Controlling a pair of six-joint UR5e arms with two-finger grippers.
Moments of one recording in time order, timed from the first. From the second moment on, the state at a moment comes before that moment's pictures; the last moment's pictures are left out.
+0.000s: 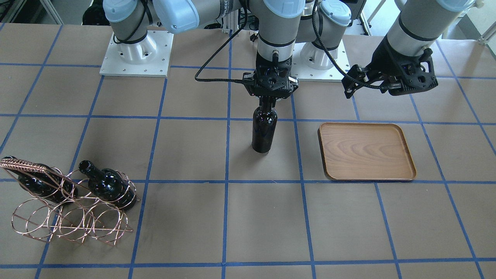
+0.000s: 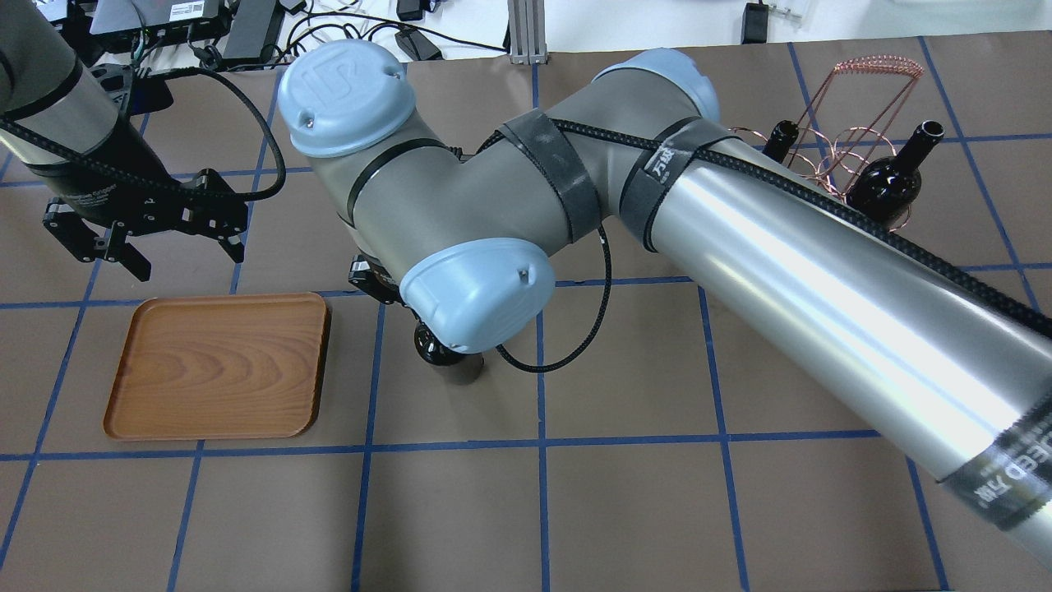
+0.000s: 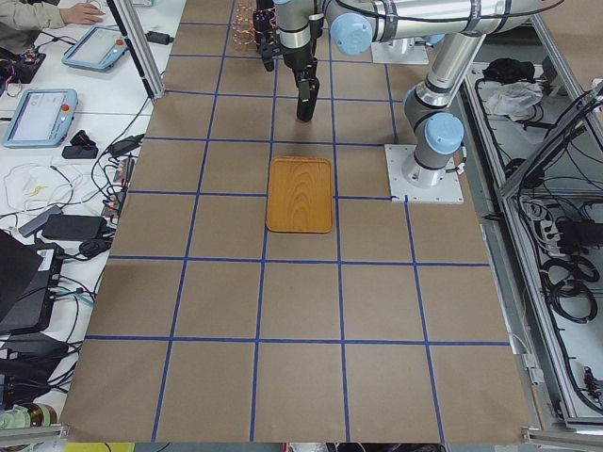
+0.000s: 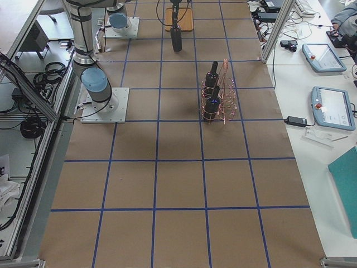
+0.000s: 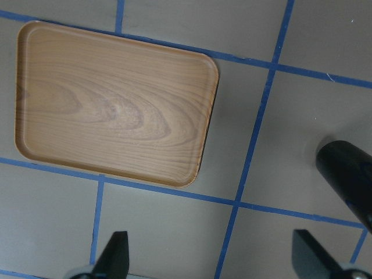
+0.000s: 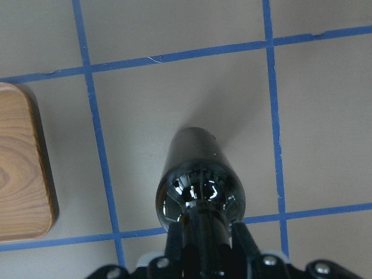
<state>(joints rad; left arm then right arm) -1.38 -1.49 -1.68 -1.66 1.60 -0.01 2.21 -1.27 1.46 -1.78 -1.55 0.76</state>
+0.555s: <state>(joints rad) -1.38 -1.50 -1.68 -1.66 1.61 -0.01 2.21 -1.26 1.46 -1.78 -1.55 0.75</state>
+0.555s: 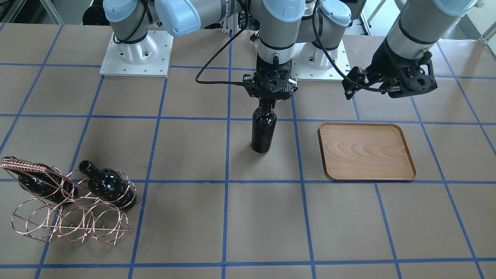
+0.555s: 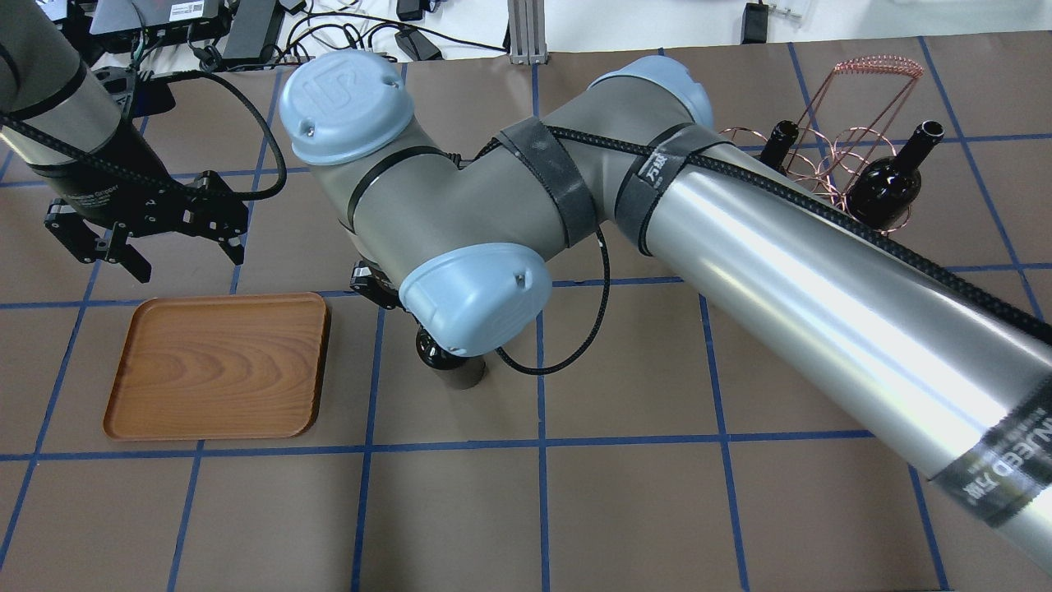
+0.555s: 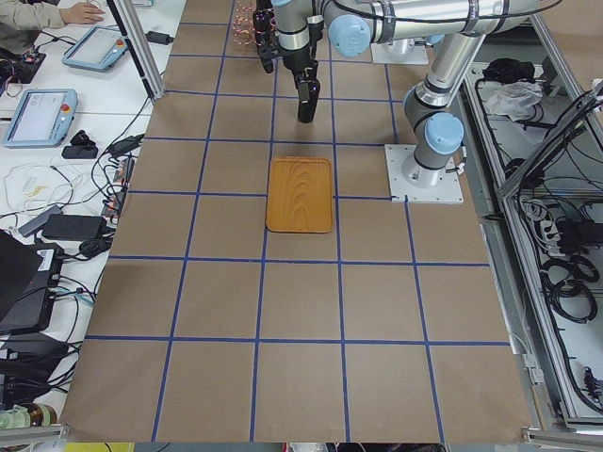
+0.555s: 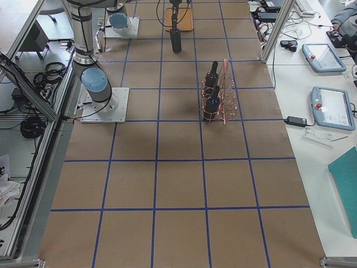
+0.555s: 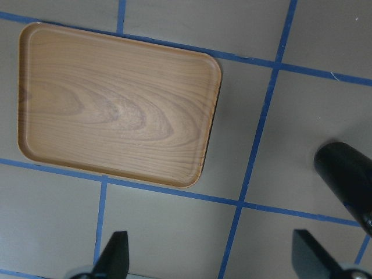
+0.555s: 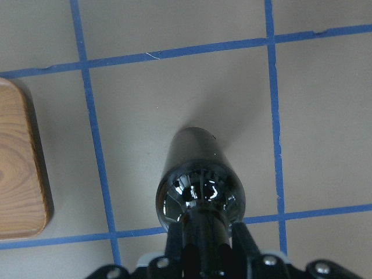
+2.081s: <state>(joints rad) -1.38 -1.50 -1.68 -1.67 1.61 -0.02 2.17 -1.27 1.41 -1.81 -1.57 0.73</state>
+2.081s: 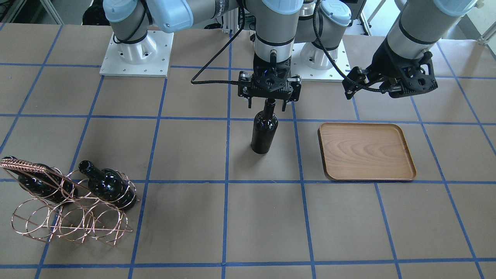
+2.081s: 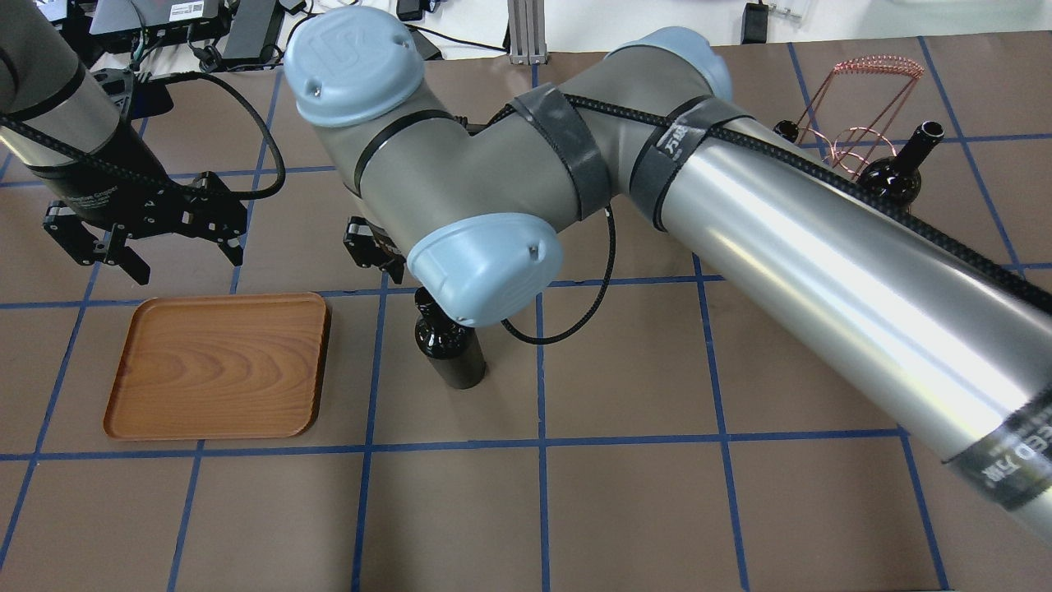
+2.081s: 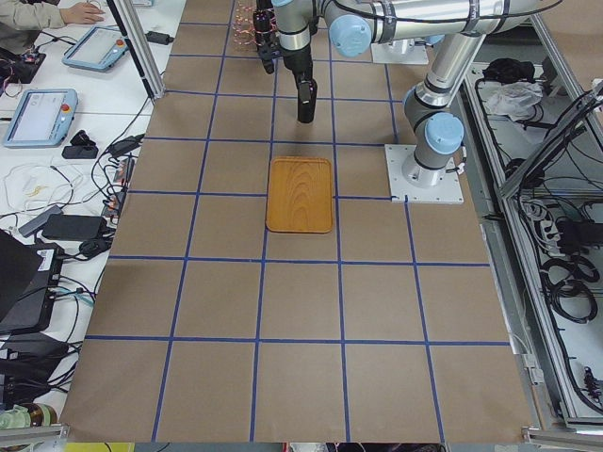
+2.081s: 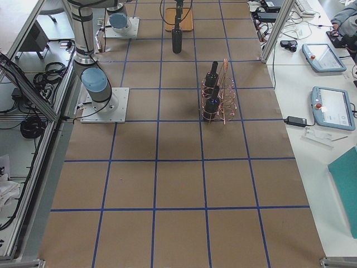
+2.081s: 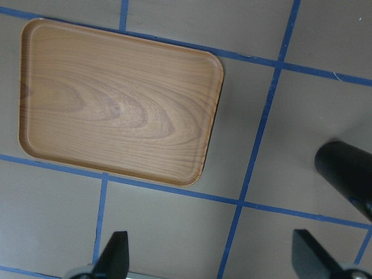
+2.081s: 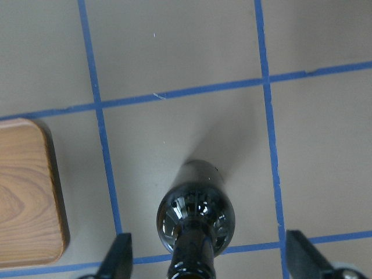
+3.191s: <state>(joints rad) -1.67 -1.51 -1.67 -1.60 1.57 -0.11 1.79 -1.40 1.40 -1.66 -1.59 0.10</state>
